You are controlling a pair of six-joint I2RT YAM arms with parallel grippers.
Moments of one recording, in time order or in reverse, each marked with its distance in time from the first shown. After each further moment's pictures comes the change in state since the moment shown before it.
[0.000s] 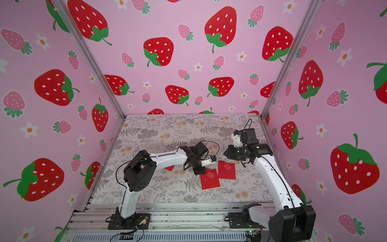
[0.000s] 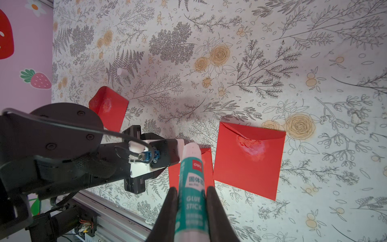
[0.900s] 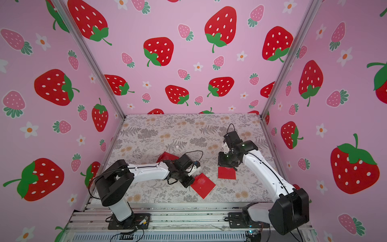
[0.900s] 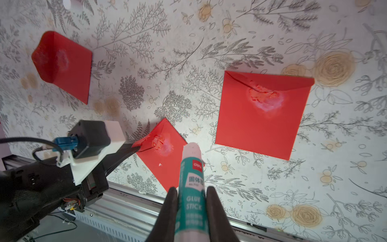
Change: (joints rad) left arm -0.019 -0.385 -0.591 0.287 0.031 -0.543; right arm 0.258 0.122 0.026 -0.156 0.139 0.137
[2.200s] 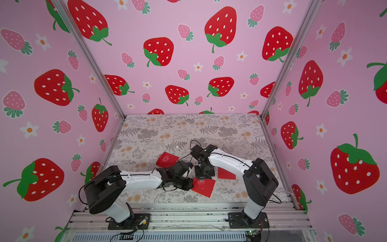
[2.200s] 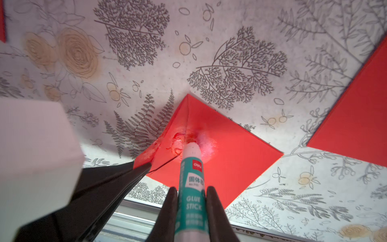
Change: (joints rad) left arm -0.035 -0.092 -0.168 0.220 0.039 -0.440; right arm 0.396 0.384 0.090 -0.051 0.206 0.209
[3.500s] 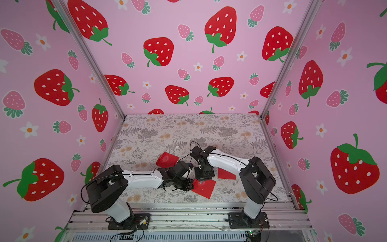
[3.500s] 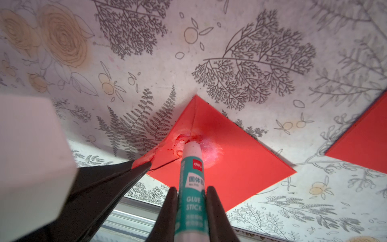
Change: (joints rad) left arm 0.000 0.016 0.000 0.005 0.011 -0.007; right arm -0.013 0.019 -0.029 0.048 -0.153 -0.010
